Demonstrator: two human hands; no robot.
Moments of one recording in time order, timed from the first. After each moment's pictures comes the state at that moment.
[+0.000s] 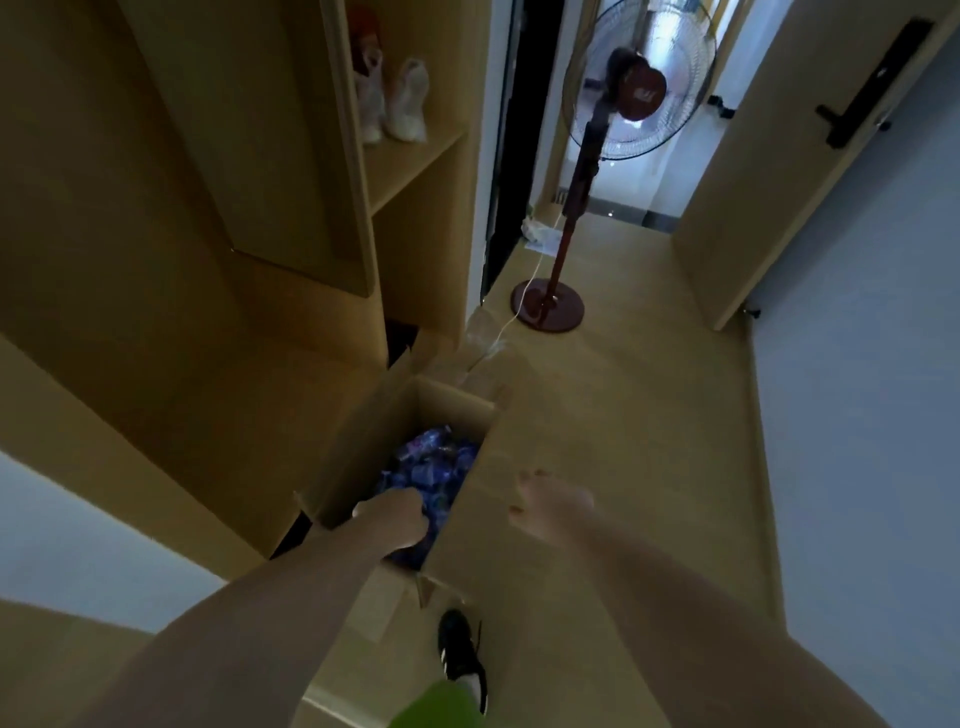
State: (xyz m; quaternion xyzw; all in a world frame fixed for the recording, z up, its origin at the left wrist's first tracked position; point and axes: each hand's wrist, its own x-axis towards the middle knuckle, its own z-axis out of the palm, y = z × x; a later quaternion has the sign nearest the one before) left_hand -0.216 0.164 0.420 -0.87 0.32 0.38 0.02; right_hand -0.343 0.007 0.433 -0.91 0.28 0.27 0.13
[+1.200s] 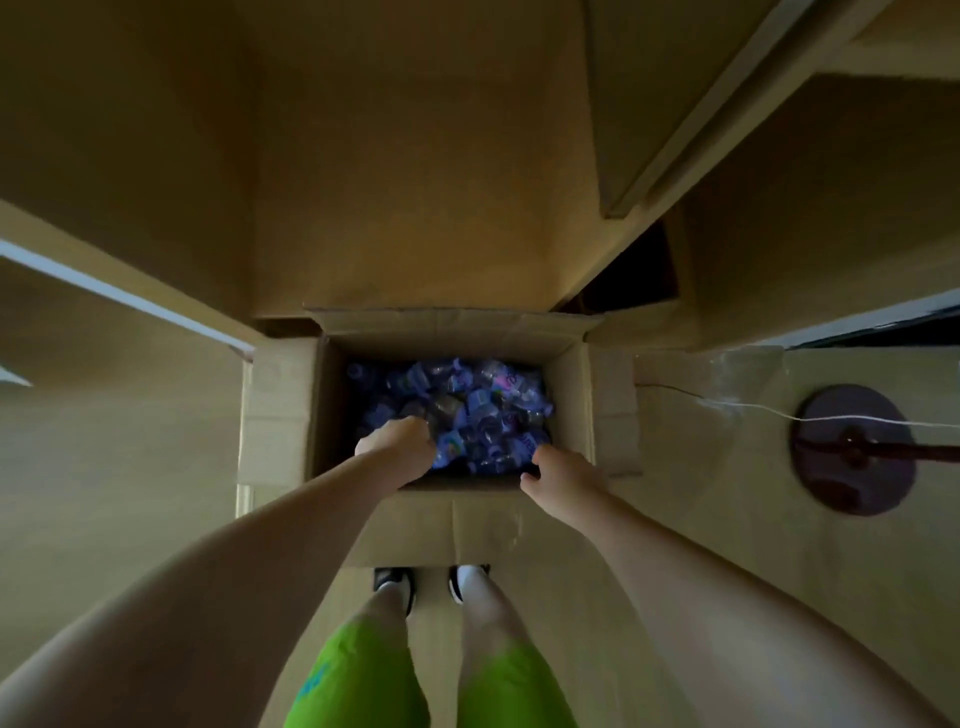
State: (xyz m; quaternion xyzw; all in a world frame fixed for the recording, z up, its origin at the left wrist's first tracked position) left_hand -0.044 -0.006 0.199 -0.83 -0.25 0.43 -0.25; right_hand 0.006 -0.210 0.197 -0.88 -0.14 0.46 0.01
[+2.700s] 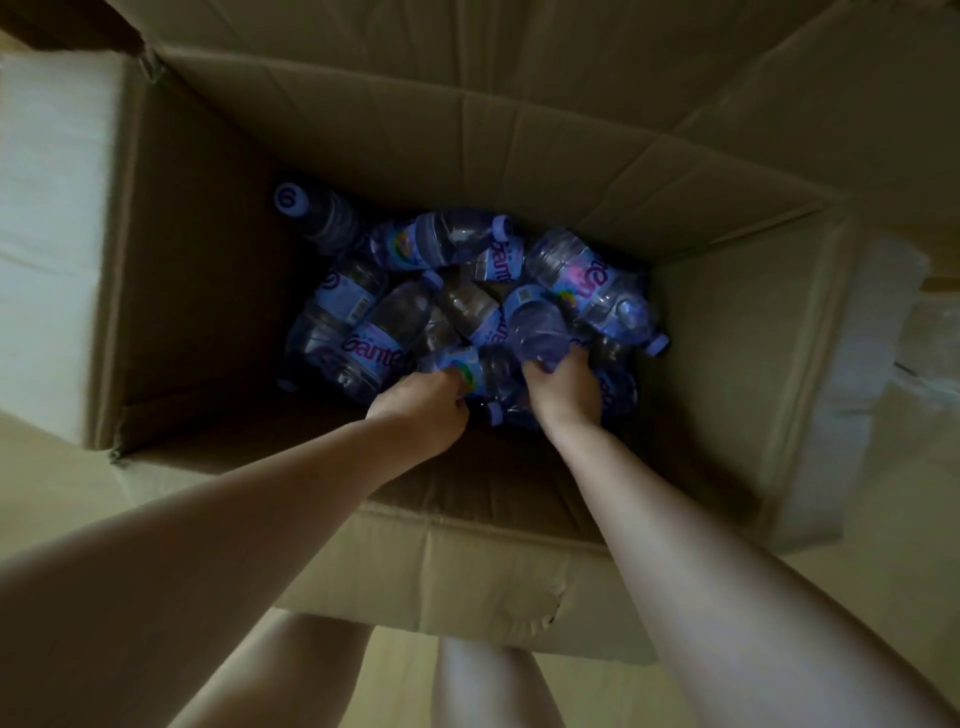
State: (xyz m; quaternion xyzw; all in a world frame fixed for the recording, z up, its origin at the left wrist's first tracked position) left_hand -0.051 -0.053 -0.123 -0.79 -0.29 0.44 -0.30; right_hand 0.029 -0.181 -0.179 -0.89 0.12 0.41 0.19
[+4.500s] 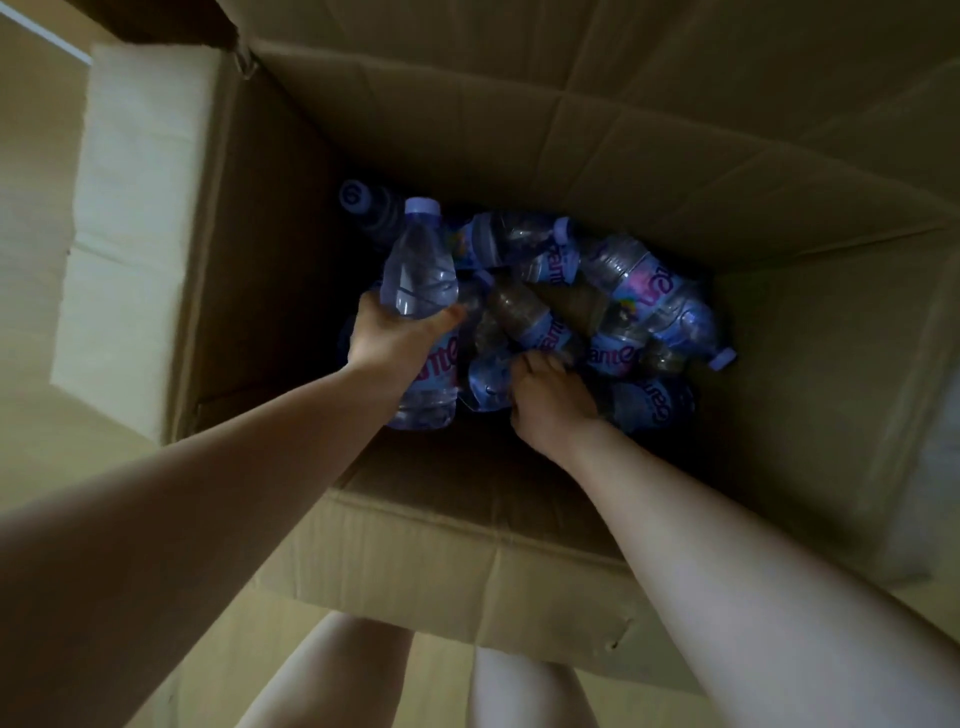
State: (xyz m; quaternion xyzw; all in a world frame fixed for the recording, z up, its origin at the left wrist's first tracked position) left_hand -0.058 0.022 -0.119 -0.53 -0.64 0.13 -0.55; right_hand 0.004 -0.135 -0.174 -0.79 -0.37 0.49 -0.04
